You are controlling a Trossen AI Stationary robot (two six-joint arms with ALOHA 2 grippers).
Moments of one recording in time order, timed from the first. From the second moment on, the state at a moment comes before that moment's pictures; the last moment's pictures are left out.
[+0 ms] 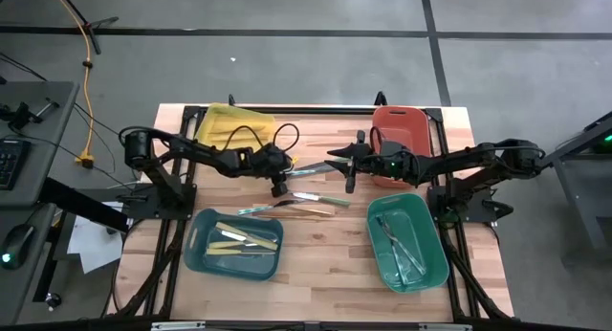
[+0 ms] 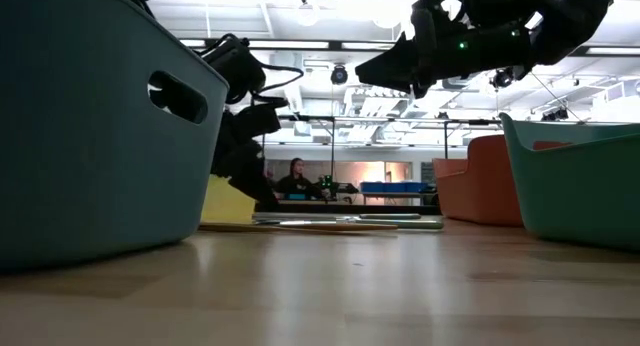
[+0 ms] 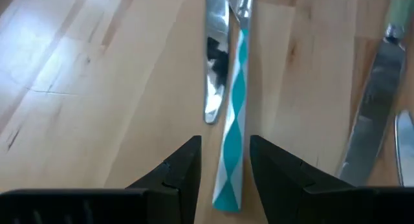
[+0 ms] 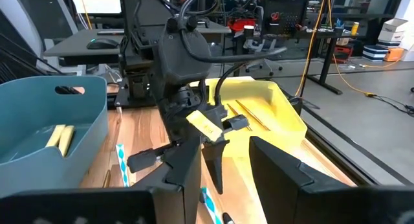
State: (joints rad) left arm 0.24 1.70 0.66 0.17 -0.08 0.02; right arm -0.16 1.37 0.54 0.74 0.07 -0.03
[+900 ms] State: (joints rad) left arm 0.18 1.73 0.81 -0.09 -0.11 -0.12; right arm -0.16 1.37 0.54 0.71 0.07 -0.02
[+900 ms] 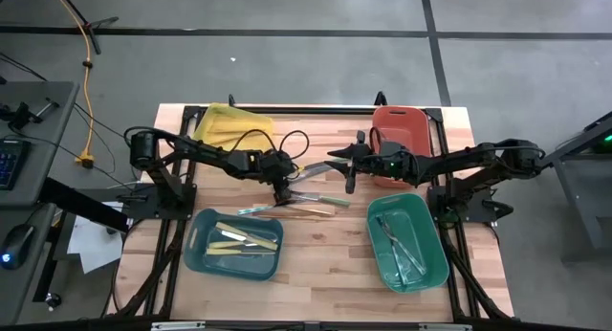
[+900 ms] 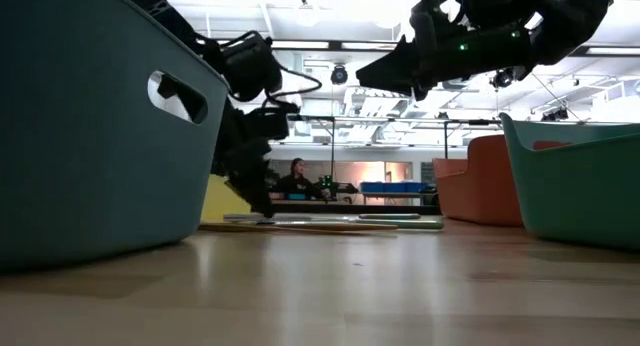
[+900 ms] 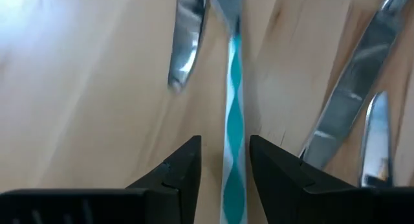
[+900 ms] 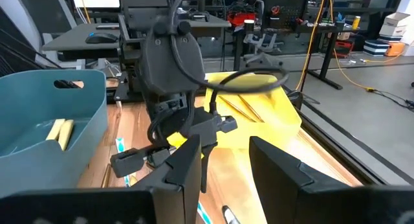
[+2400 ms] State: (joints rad) left arm 0.04 1.33 0.76 -0.22 -0.40 -0.06; right arm -0.15 1.35 0.54 0.81 0.07 -0.09
